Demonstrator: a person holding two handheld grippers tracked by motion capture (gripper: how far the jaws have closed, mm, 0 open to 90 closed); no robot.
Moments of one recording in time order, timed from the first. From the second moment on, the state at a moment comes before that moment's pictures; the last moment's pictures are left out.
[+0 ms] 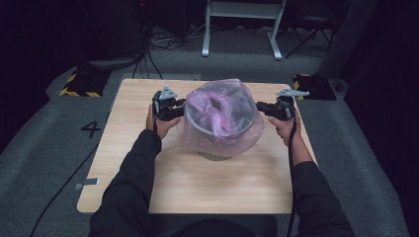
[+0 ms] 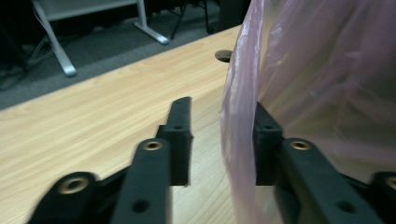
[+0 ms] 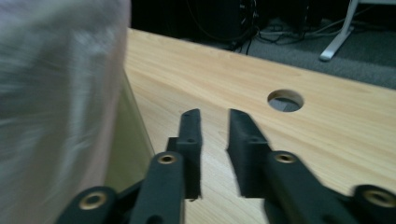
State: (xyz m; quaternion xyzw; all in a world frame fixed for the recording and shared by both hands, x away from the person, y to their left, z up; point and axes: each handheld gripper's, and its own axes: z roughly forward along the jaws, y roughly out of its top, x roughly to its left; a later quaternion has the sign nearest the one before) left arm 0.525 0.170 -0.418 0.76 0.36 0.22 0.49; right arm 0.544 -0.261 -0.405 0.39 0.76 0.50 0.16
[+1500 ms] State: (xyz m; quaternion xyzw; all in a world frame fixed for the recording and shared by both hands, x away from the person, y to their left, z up) left arm 0.513 0.166 -0.402 0.78 0.27 0.18 0.53; right arm 0.495 -0.267 -0.393 0.27 0.78 0.54 0.15
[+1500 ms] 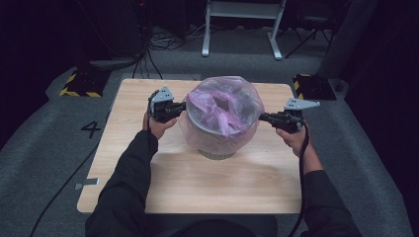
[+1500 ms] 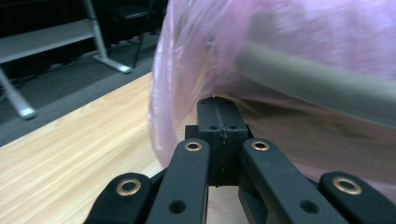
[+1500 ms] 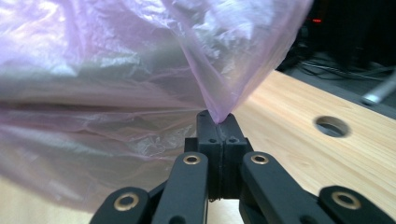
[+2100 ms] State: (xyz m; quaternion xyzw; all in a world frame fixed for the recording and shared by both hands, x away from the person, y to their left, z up) left arm 0.523 0.155 -0.441 0.82 0.30 0.15 0.47; right arm 0.528 -0.251 -0.429 0.37 0.79 0.47 0.11
